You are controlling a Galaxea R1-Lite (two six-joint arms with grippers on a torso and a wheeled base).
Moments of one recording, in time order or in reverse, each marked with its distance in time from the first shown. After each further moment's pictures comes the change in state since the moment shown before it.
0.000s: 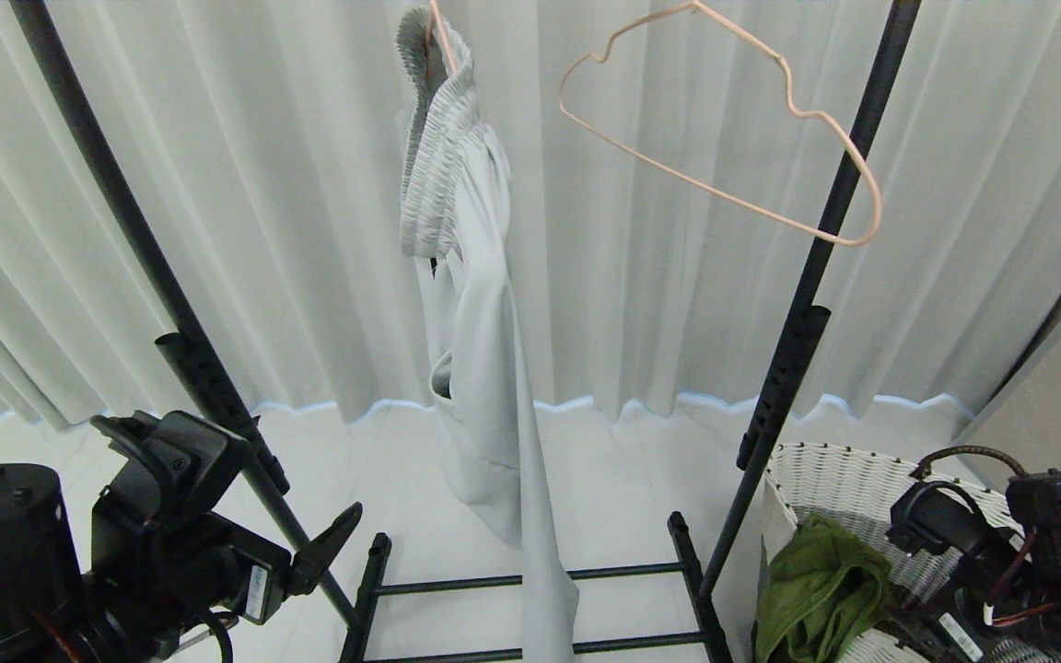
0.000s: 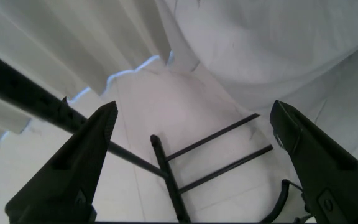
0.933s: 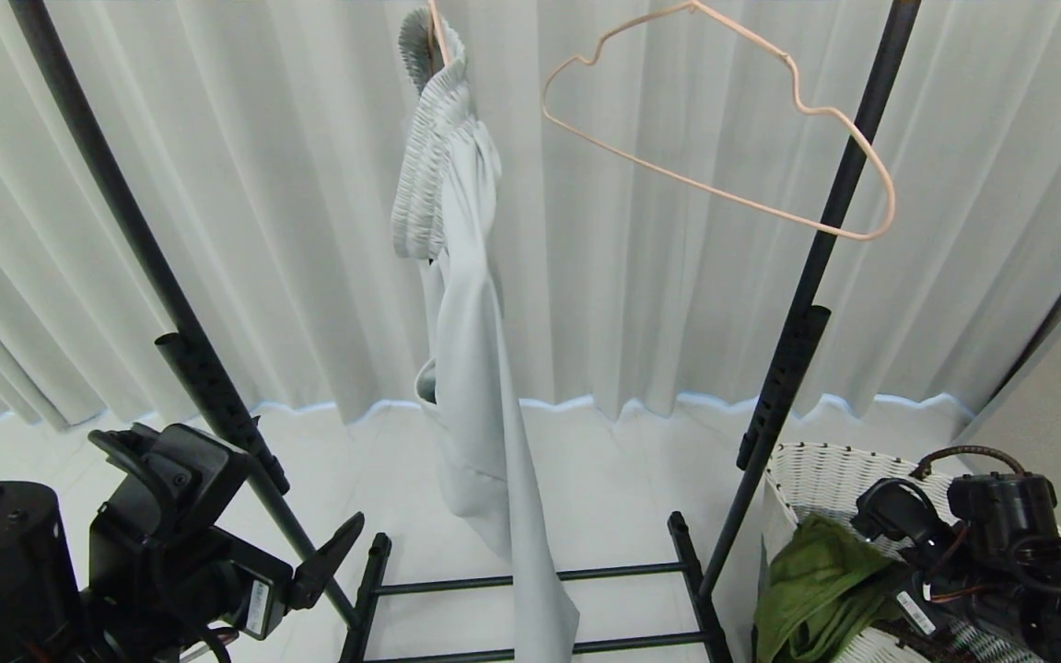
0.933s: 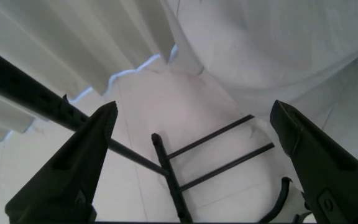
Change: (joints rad) left arm -0.054 -0.015 0.018 0.000 0.056 -0.006; right arm -0.030 0.277 -0.002 -0.317 -0.052 -0.010
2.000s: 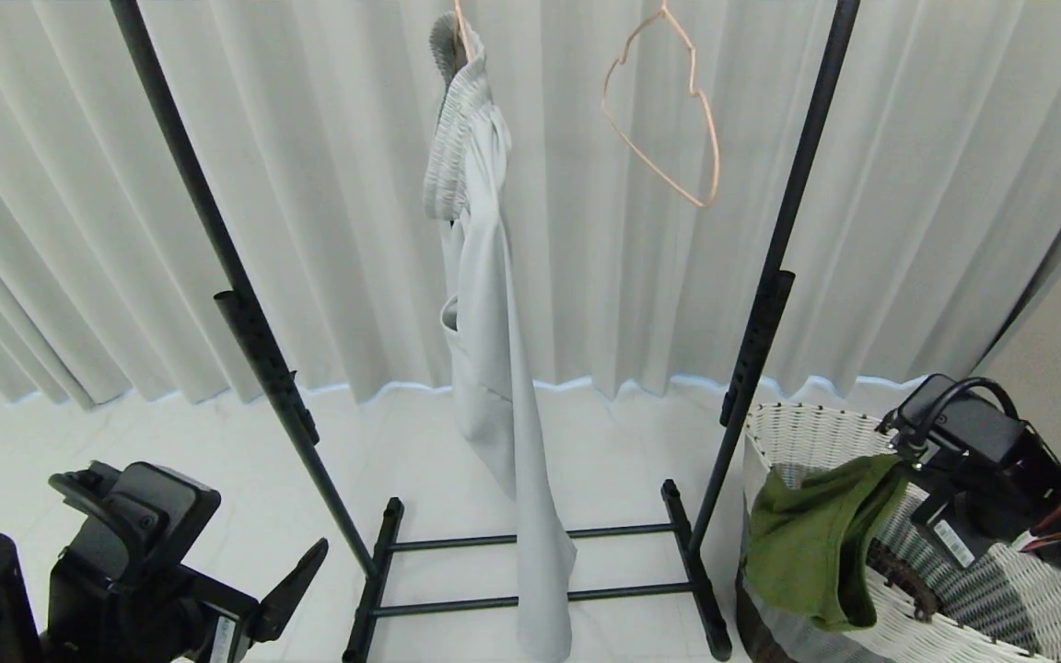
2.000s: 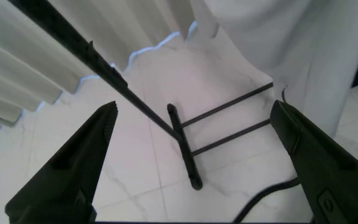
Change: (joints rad) left arm -0.002 -0.067 0.086 0.000 0.100 0.029; right arm 0.250 -0.563 -0.275 0.580 -0.018 0.000
